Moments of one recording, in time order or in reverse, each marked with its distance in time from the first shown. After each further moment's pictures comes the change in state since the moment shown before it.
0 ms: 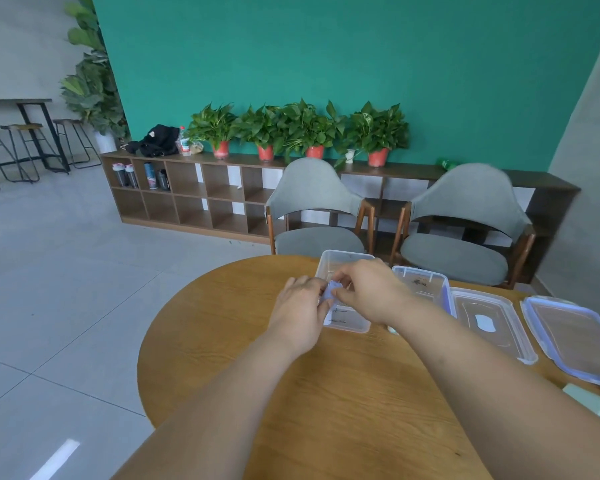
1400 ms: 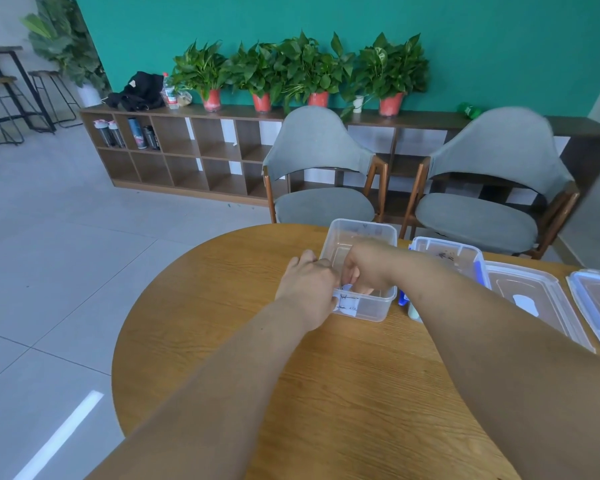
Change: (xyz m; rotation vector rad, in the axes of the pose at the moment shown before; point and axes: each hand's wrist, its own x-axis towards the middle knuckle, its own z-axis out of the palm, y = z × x) left_hand 0.059 -0.039 0.052 0.440 -0.300 0.105; right_hand 0.106 0.066 0.064 -0.058 -0.545 0.048
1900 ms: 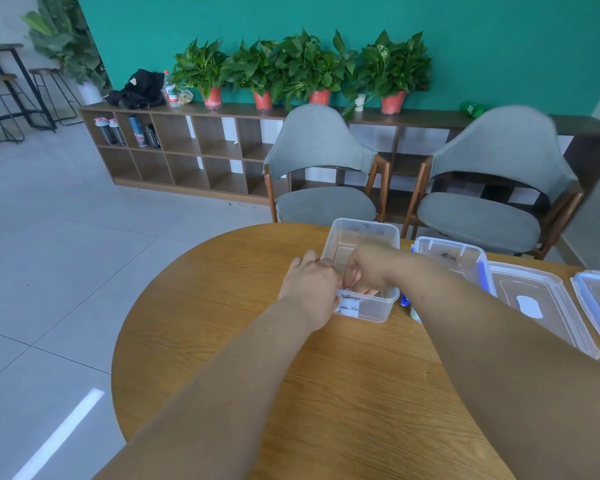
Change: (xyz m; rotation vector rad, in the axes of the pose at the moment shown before) left_hand 0.005 0.001 0.003 0.029 -0.015 -0.021; right_hand 0.006 0.002 0.005 0.152 -0.018 0.064
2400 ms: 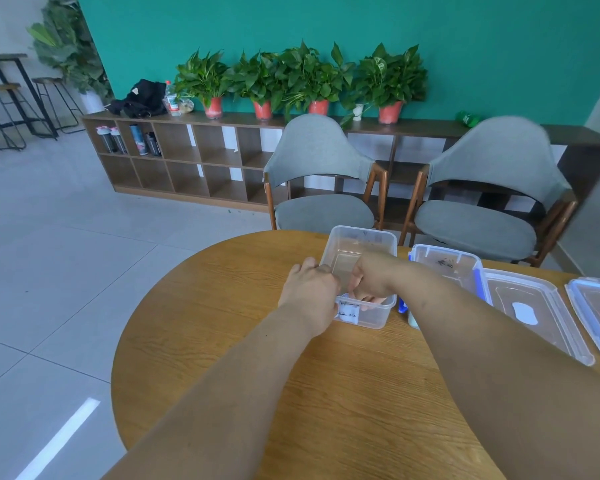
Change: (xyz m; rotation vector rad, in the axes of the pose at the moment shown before) left_hand -0.002 0.003 -0.006 0.003 -0.004 -0.022; right_hand -0.008 0.002 0.000 0.075 0.013 0.109
